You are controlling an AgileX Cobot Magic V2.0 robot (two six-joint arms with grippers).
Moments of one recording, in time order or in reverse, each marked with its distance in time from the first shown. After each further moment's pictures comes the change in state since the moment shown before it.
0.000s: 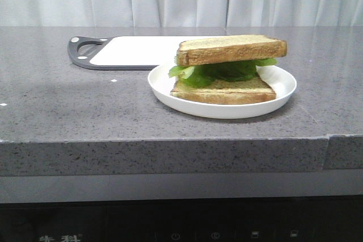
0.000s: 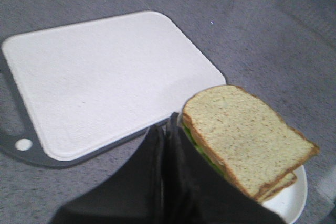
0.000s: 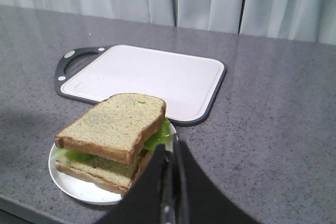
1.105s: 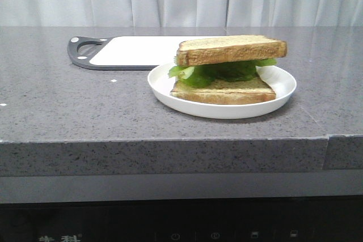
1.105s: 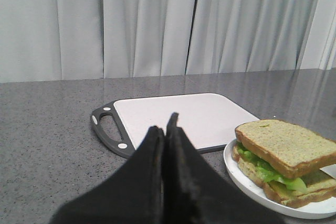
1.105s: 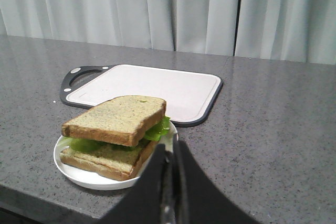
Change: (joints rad) left arm -0.020 -0.780 0.674 0.063 -0.391 -0.010; right arm 0.000 -0.309 0.207 0.007 -0.026 0.001
